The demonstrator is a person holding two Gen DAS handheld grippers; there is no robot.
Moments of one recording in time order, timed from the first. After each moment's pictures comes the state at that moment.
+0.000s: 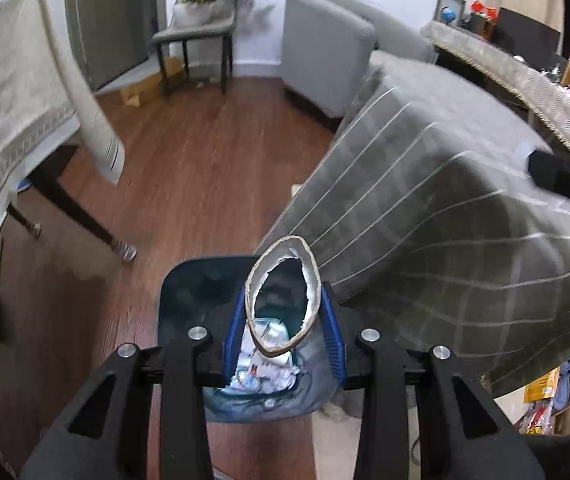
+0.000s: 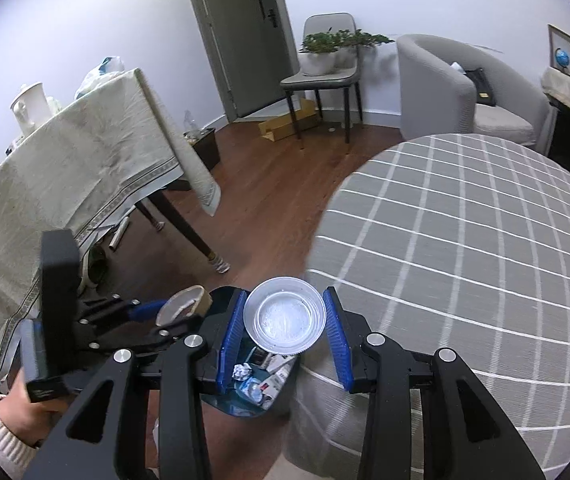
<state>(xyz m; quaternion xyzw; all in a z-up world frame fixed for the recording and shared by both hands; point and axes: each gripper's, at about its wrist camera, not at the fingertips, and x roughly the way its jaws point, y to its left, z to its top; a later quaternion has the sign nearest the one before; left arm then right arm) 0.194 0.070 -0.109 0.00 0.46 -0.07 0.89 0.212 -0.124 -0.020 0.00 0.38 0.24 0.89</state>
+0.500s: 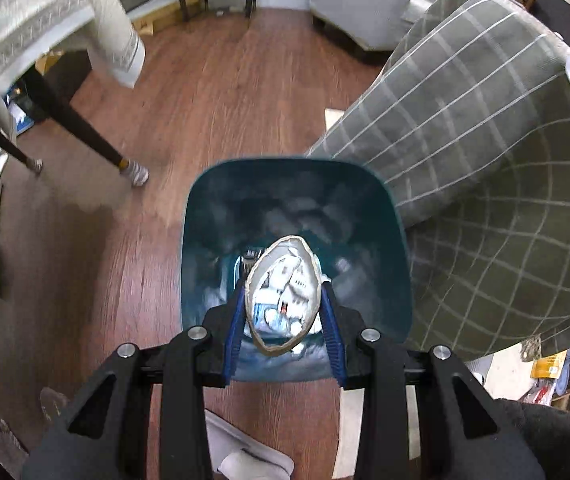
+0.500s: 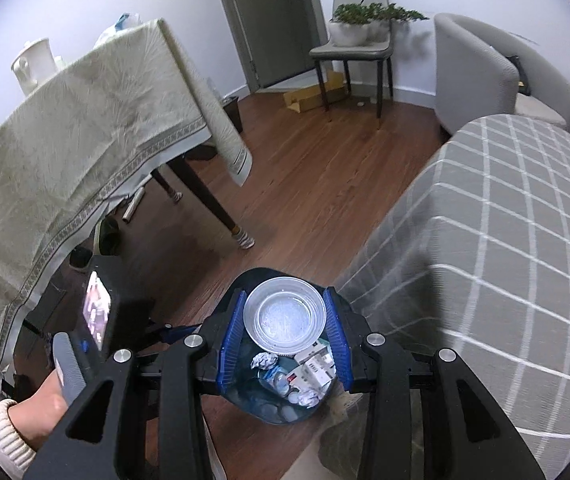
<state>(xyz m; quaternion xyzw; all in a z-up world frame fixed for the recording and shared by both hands) 0.197 0.124 -0.192 -0.01 0.56 -0.05 0.82 0.225 -0.049 -0.058 -0.02 0.42 0.27 0.86</state>
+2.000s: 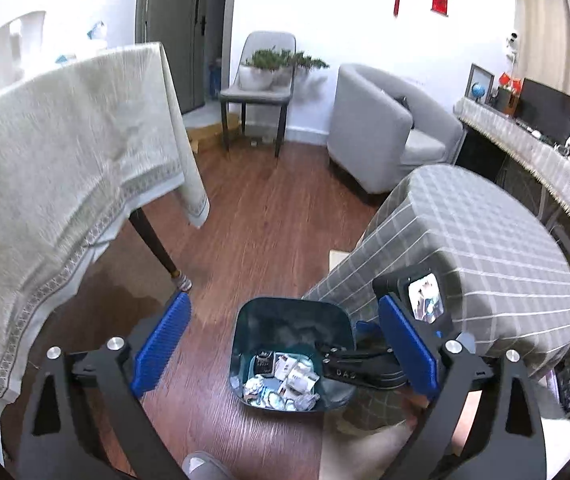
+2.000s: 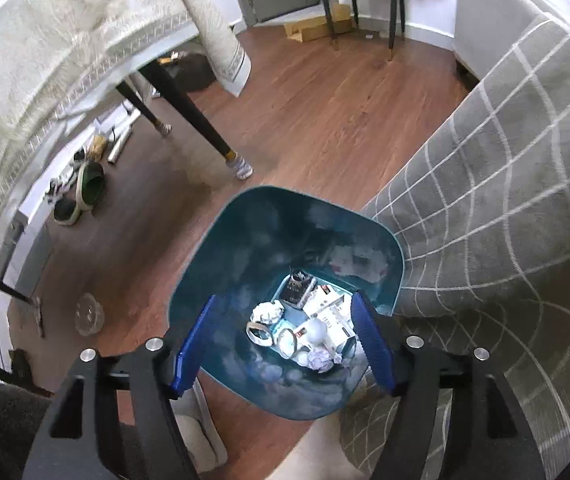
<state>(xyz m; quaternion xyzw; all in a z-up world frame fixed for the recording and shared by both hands) 0.100 0.127 0.020 -0.04 0.34 0.00 0.94 0.236 0.001 -0.157 -0.04 0.51 0.26 0.82</state>
